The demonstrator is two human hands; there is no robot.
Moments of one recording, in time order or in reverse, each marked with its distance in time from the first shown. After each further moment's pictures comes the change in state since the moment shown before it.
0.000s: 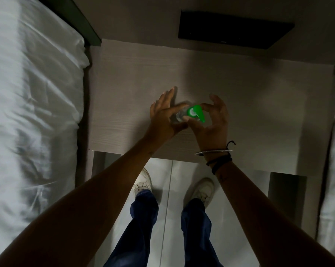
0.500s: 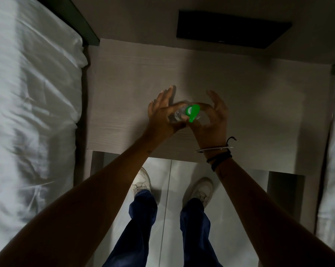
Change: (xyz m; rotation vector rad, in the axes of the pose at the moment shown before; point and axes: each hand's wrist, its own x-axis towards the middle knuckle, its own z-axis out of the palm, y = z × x) left_hand 0.001 -0.001 0.000 0.023 -0.013 0.006; right_hand 0.006 0.007 0.000 -0.106 -0.021 -0.104
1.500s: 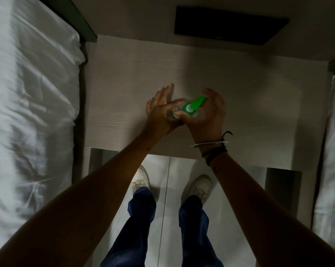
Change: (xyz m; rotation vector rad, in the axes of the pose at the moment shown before) left_hand -0.002 0.003 0.002 0.024 -0.004 -0.029; right_hand 0.001 -0.015 0.000 -0.050 0.045 0.047
